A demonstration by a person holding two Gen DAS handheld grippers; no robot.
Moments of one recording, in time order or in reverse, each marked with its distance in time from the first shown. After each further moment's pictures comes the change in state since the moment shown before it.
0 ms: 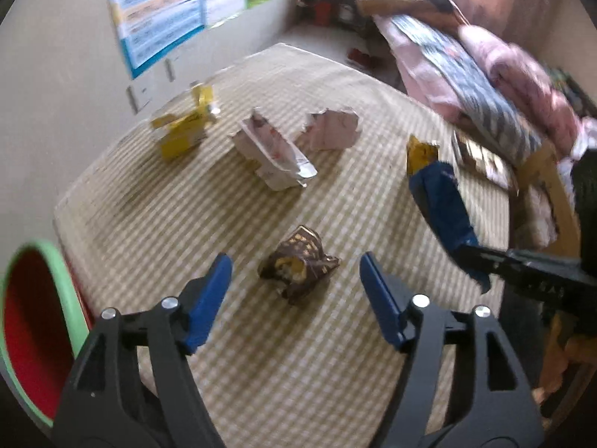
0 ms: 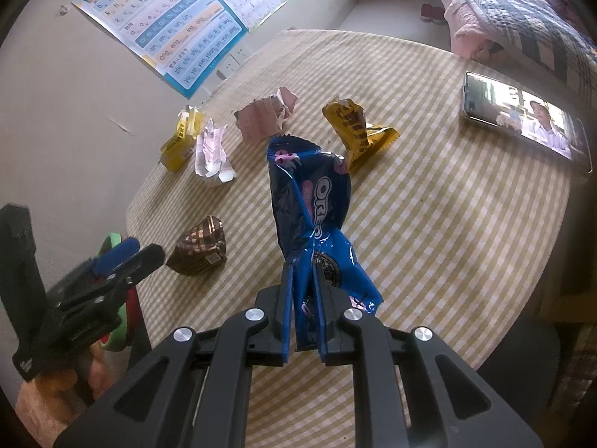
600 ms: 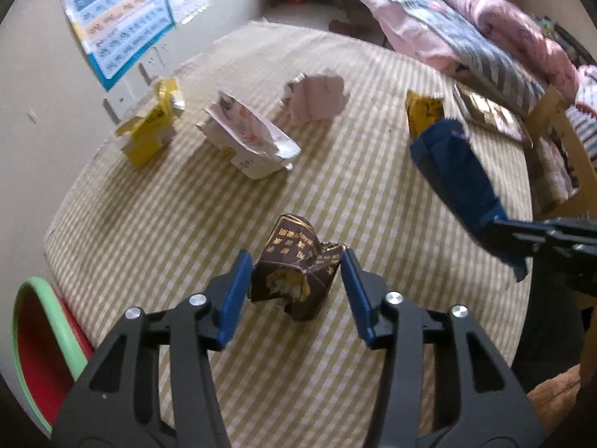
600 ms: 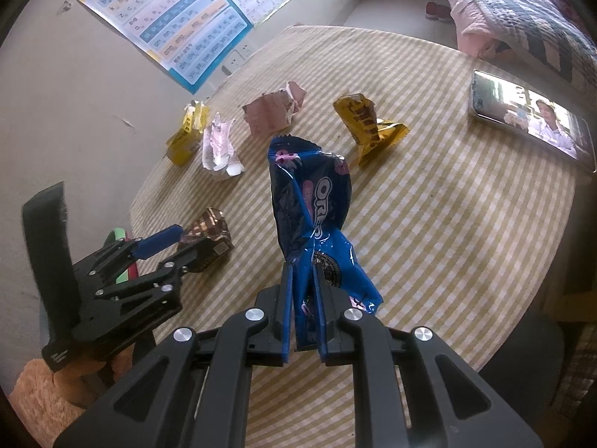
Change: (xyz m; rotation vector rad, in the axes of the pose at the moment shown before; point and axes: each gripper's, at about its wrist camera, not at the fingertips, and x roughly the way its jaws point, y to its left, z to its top) left arm 0.027 -0.012 -0.005 0.091 0.060 0.023; right arm -0.001 0.008 -0.002 -0.013 0.009 0.011
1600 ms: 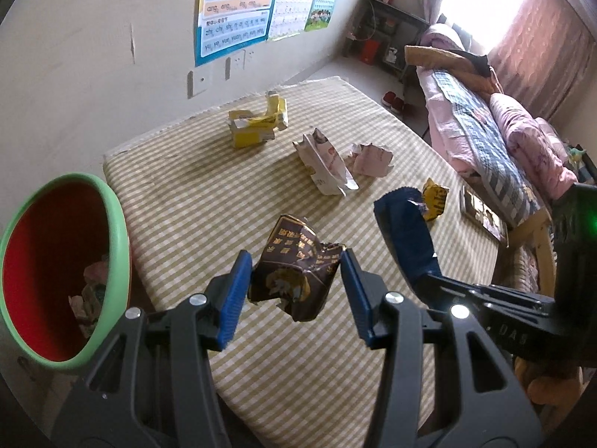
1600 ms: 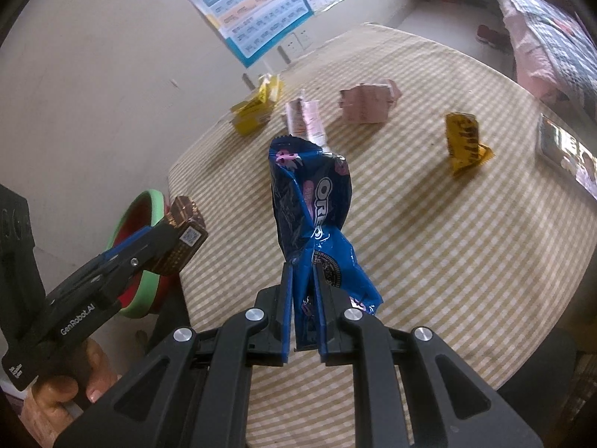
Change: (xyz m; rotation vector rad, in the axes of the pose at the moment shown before) left arm -0.088 0.050 -0.046 -0.389 -0.163 -0.015; right arm 0.008 0.078 -0.010 -0.180 0.041 0.038
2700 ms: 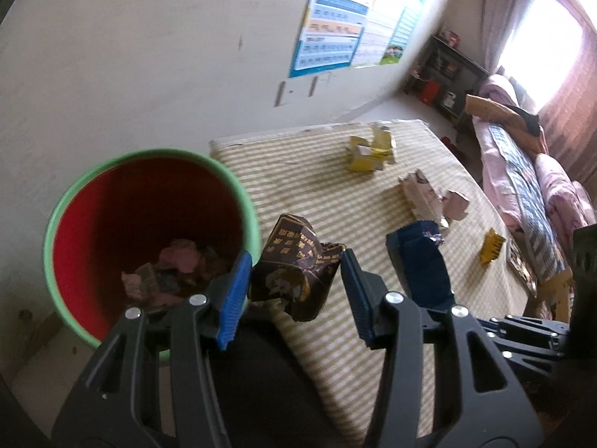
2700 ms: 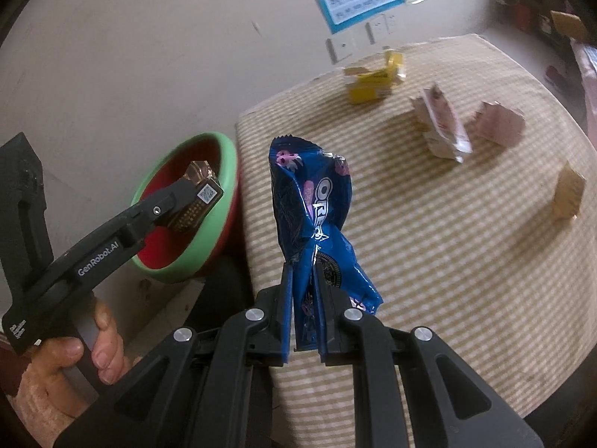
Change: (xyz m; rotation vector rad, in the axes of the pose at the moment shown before) left arm -0.038 0.110 -0.014 -0.215 -0.089 0.143; right arm 0.043 0.104 -0.005 -0.247 0.111 0.062
